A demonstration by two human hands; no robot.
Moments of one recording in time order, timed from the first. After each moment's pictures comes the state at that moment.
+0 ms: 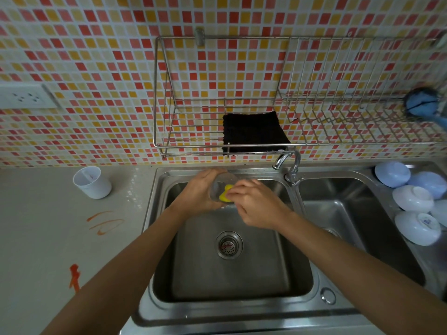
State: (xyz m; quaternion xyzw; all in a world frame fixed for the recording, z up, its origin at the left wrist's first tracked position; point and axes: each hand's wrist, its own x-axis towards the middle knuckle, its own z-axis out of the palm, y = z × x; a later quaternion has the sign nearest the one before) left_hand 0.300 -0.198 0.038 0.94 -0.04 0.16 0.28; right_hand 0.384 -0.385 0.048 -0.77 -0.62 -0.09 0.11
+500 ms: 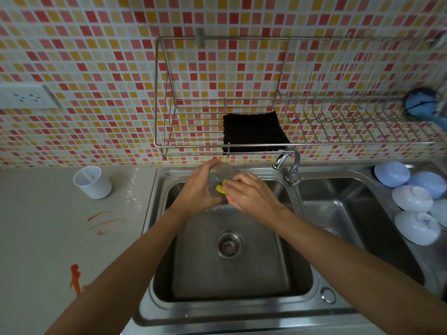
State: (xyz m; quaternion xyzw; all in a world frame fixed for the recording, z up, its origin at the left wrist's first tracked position) left_hand 0.297 -0.202 0.042 0.91 0.05 0.17 0.37; right_hand 0.382 -0.369 0.051 -0.72 -0.62 -0.27 0.14
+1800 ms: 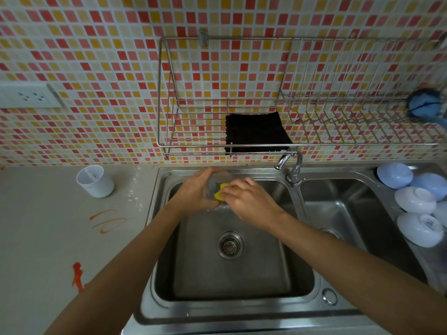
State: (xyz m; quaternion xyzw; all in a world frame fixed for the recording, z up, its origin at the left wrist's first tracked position) left_hand 0.292 -0.186 0.041 0.94 0.00 0.15 0.31; right_hand 0.374 -0.367 0.042 -0.75 -0.63 -0.19 0.04
